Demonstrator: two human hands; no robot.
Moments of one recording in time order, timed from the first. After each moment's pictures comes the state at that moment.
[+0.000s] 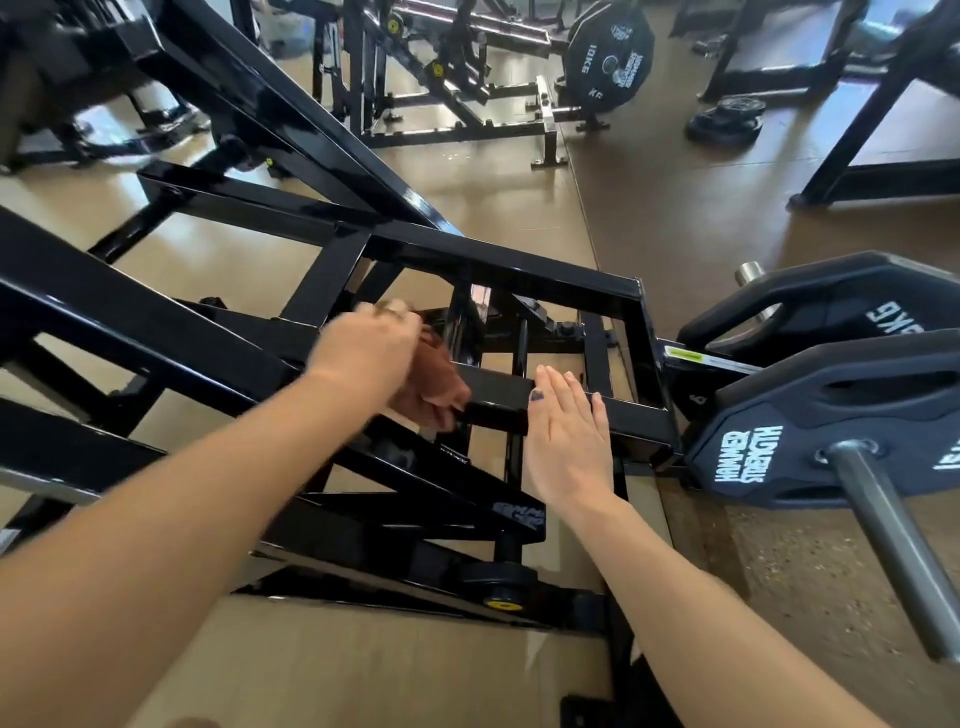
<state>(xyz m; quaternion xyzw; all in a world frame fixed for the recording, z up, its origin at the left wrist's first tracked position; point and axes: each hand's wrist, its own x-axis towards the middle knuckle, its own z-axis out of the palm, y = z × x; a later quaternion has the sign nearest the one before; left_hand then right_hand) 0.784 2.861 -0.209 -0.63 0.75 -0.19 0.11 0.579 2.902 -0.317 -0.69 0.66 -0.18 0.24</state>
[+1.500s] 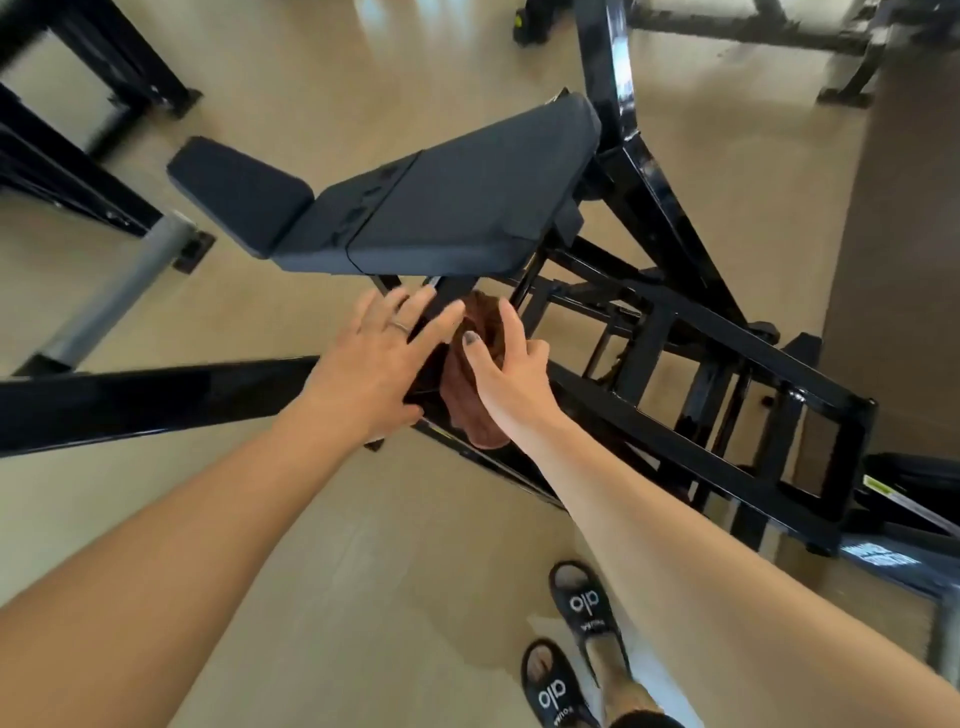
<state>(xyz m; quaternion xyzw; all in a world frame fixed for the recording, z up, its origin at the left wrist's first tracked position) 1.111 2.975 0.169 -0.71 0.67 0.02 0.23 0.966 2.910 0.095 -0.59 0.51 -0.13 0.61</state>
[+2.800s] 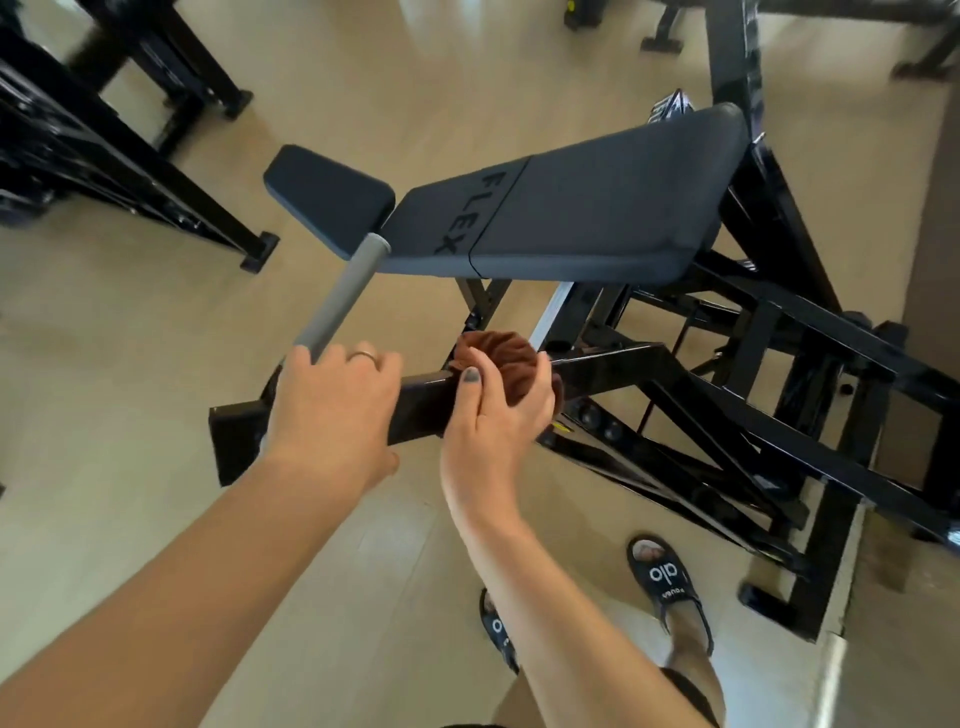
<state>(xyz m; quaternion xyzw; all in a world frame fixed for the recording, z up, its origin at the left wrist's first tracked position) 1.236 3.089 0.308 -0.75 0.57 -0.01 0.35 1.145 3.075 0.191 -0.50 0.56 -0.36 0.56</state>
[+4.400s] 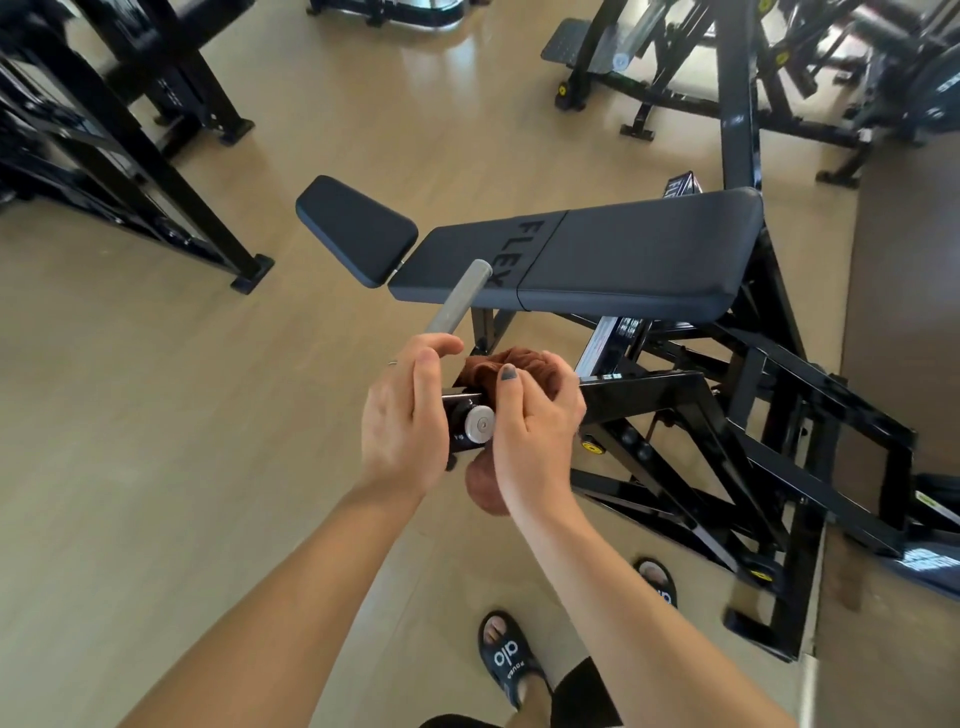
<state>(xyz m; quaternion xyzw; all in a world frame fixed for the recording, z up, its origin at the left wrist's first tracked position) 1.314 3.162 0.284 -0.74 0.41 0.20 -0.49 1.210 3.130 0.281 -0.55 0.55 -0.36 0.51</state>
